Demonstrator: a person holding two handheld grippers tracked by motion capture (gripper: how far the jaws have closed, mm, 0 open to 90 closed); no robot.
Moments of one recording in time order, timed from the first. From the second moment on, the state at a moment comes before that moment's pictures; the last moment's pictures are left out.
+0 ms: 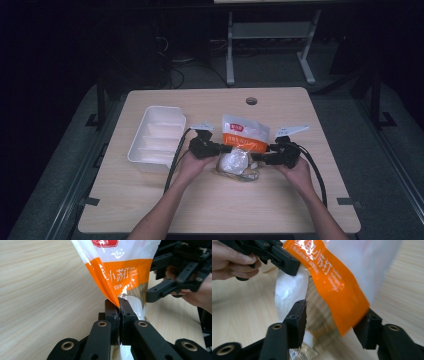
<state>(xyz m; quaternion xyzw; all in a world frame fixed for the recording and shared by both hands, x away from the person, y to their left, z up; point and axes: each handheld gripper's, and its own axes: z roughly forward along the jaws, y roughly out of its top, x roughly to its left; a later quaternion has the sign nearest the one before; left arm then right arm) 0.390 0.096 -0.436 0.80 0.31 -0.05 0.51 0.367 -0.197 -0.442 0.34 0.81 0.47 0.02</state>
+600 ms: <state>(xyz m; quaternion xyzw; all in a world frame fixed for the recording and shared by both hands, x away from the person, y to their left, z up) 0.379 0.101 -0.435 0.82 0.30 -0.03 0.49 0.364 -0.187 -0.437 0.32 0.81 0.49 -0.03</state>
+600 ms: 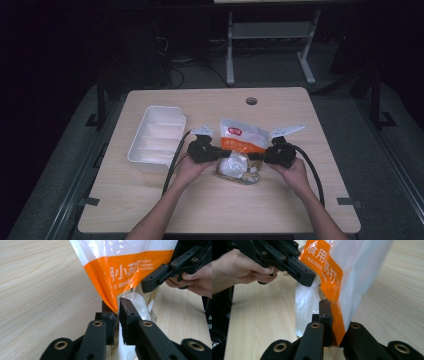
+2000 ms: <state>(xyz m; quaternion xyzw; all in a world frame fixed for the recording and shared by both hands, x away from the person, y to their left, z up) 0.307 0.132 -0.446 0.88 0.23 0.03 0.42 0.354 -0.198 -0.380 0.32 0.82 0.47 0.05</state>
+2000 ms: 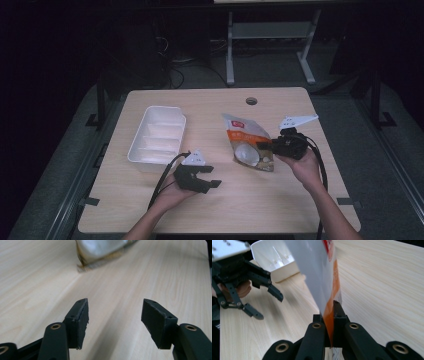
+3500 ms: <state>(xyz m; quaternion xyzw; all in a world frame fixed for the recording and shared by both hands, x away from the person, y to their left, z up) 0.278 0.151 -0.449 0.88 0.19 0.04 0.44 0.398 -0.126 -0.329 0.27 0.83 0.49 0.03</state>
